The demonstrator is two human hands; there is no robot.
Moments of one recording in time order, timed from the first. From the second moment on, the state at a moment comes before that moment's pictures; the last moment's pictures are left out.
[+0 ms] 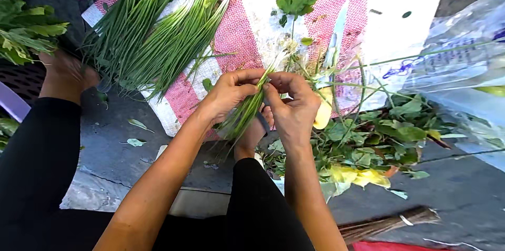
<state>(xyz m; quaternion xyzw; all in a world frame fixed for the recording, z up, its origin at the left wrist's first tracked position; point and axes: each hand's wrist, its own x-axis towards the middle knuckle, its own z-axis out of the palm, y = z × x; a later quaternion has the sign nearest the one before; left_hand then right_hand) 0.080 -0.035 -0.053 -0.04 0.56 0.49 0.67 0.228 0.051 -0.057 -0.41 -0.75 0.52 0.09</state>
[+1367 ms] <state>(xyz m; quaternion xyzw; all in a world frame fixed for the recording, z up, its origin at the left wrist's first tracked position) 0.072 -0.039 -0.063 -0.08 0.53 0.48 0.69 0.226 0.060 -0.062 -0.42 -0.58 0.69 0.06</state>
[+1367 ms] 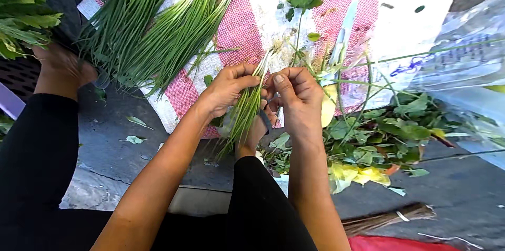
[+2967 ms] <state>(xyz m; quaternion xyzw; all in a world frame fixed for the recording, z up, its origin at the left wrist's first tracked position) 0.065 -0.050 -0.055 -0.05 0.45 0.46 0.76 0.289 0.134 -0.044 -0.54 -0.79 0.28 -0.06</state>
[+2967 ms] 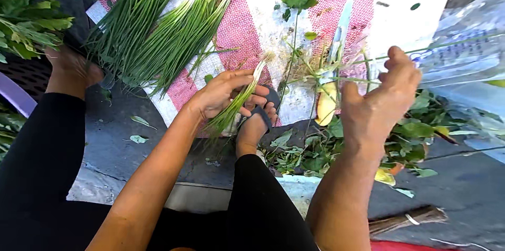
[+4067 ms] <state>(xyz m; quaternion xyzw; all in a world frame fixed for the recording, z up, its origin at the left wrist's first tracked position) 0.049 -0.019 -0.039 -0.13 0.57 0.50 0.64 0.225 0.049 -0.040 -0.39 -0.74 0.54 0.13</state>
